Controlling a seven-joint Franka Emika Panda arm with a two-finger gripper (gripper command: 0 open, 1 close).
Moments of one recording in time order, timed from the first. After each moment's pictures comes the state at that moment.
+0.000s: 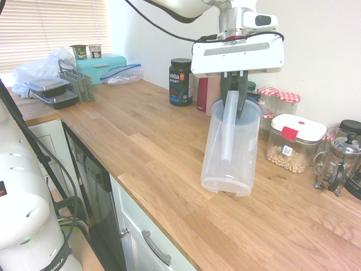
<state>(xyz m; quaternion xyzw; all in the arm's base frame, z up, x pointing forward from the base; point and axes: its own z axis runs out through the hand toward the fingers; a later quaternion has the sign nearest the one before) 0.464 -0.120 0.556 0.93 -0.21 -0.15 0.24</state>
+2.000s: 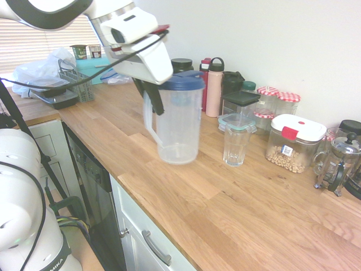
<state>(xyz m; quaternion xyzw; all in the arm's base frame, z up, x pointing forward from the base) 0.247 0.012 0.545 0.89 -0.41 0.21 -0.02</state>
